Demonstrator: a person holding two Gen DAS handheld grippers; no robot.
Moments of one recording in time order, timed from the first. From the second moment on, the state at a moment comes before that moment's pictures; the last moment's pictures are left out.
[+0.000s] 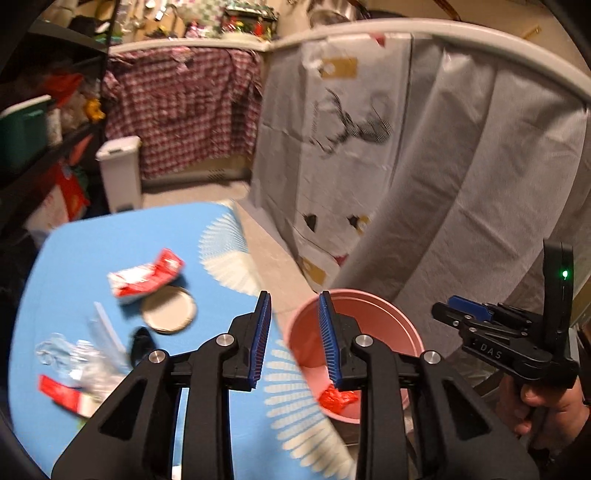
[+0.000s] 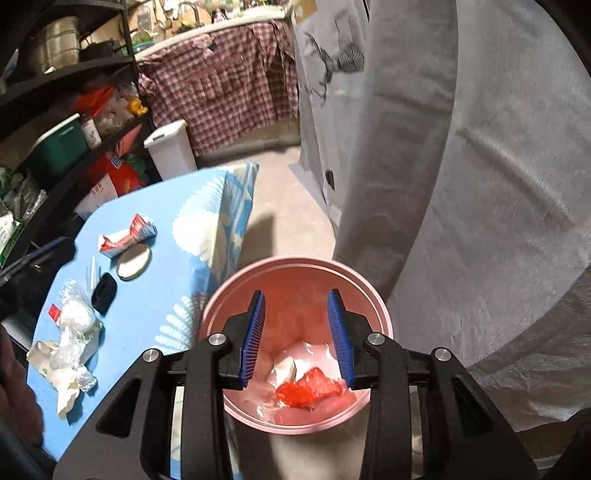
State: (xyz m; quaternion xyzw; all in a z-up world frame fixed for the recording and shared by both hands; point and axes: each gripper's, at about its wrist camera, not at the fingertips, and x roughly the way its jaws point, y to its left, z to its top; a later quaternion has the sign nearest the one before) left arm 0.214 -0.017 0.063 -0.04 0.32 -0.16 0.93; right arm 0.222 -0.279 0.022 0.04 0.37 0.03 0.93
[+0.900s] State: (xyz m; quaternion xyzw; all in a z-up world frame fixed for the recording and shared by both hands) left arm 0.188 0.177 0.076 -0.16 0.31 0.08 0.93; right arm 0.232 -0.142 0.051 0.01 0.30 0.17 0.94
